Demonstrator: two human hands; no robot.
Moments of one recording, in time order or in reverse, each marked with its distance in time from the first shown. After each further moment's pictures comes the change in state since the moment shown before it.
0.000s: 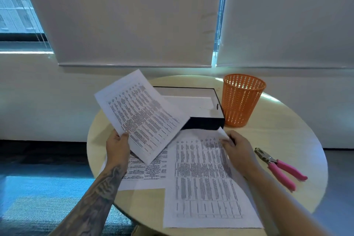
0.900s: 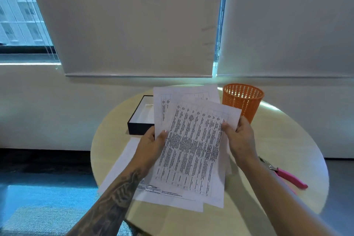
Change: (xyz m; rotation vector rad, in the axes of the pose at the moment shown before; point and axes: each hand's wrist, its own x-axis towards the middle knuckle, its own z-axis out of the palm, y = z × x) left_hand -0.050 0.044 0.044 0.175 -0.490 0.064; right_hand 0.021 -0.057 -0.005 0.493 0.211 -0.012
